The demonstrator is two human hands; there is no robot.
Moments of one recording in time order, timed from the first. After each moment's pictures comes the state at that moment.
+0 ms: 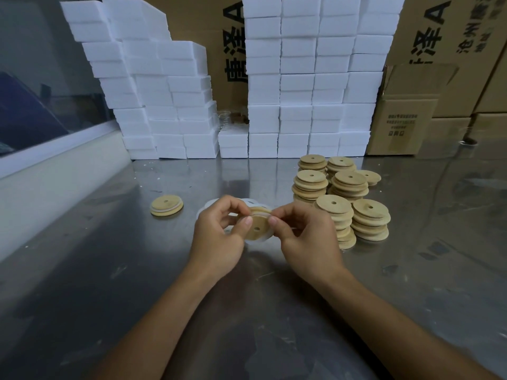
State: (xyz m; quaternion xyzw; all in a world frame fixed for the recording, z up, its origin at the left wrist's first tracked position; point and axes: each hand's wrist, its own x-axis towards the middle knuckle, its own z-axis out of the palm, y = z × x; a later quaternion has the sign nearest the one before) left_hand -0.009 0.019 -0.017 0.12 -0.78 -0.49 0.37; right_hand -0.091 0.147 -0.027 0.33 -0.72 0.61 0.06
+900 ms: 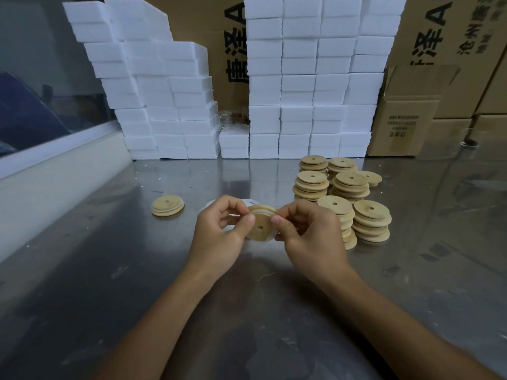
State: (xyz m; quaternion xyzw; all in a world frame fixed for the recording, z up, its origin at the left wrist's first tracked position) left_hand -0.006 0.022 -0.011 0.13 -0.73 -0.57 0.35; right_hand -0.092 0.150 -0.025 0.34 -0.71 0.61 0.06
